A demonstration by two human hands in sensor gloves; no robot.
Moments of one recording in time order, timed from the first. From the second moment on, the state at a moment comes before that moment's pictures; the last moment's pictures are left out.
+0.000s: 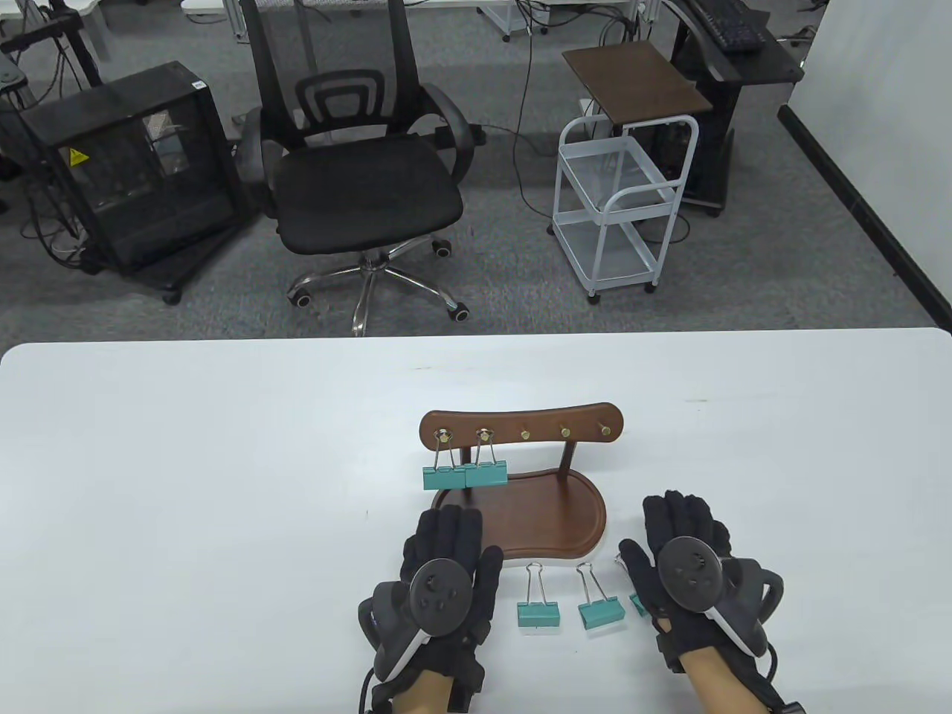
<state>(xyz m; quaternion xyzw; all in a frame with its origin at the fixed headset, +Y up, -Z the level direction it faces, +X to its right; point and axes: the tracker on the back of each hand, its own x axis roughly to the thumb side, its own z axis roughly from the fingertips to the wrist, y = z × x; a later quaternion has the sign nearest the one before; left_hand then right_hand) -0.086 -0.707 -0.264 0.06 -0.04 0.23 0.97 0.225 -0.702 -0.277 -0.02 -0.14 0.98 0.13</state>
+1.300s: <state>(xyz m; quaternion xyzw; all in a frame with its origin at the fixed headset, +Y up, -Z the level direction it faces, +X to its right) -0.150 -0.701 -0.280 0.12 0.09 0.50 0.85 0.242 -0.730 -0.277 -0.01 -0.16 0.97 0.17</state>
